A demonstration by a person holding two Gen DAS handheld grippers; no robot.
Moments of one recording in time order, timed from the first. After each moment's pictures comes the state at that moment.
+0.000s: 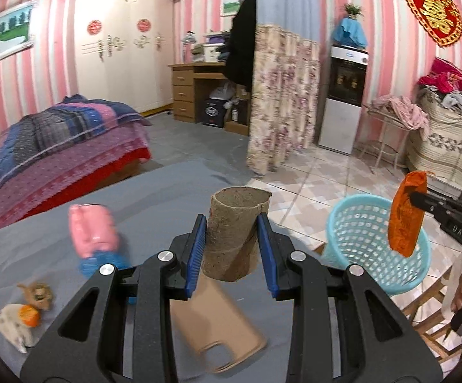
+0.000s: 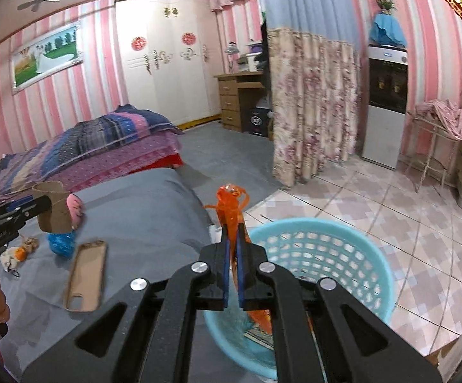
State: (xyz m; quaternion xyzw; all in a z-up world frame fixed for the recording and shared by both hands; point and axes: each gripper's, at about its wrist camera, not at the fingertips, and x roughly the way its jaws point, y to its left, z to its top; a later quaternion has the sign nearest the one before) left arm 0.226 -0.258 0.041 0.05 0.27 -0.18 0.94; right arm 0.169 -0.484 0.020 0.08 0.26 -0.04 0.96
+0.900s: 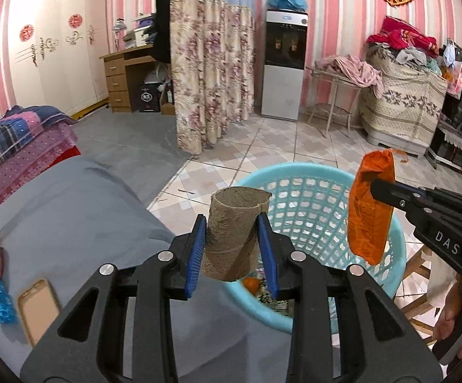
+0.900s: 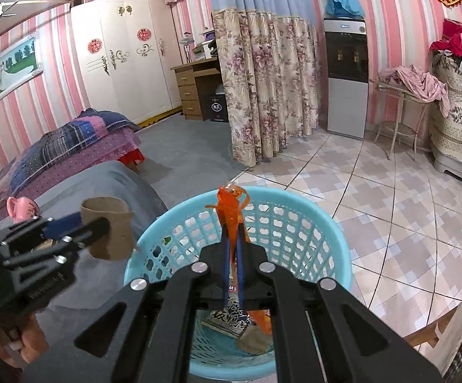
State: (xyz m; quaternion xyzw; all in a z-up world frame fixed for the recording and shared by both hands) left arm 0.237 -0.415 -0.029 0.10 0.31 -0.29 0.90; right arm 0.164 -0.551 -0.026 0.12 0.28 -0.11 0.95
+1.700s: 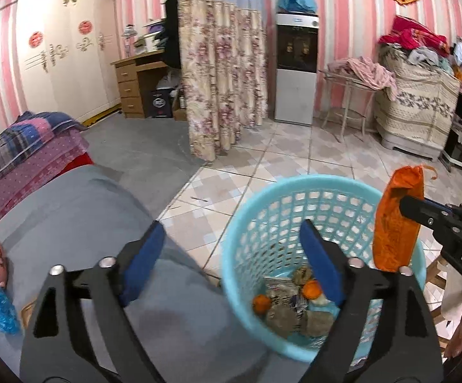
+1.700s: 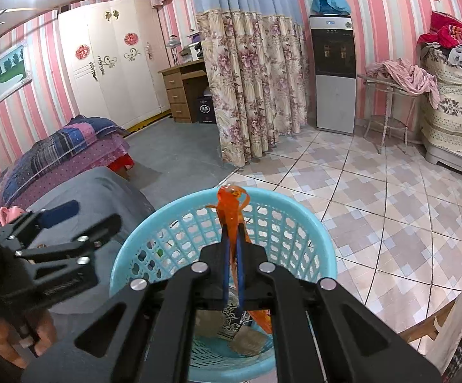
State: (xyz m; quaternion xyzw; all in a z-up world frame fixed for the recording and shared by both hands) left arm 0.255 -0.424 -0.025 0.10 0.29 -0.25 0.92; right arm 0.160 -0.567 -0.033 0.14 0.28 -0.13 0.94
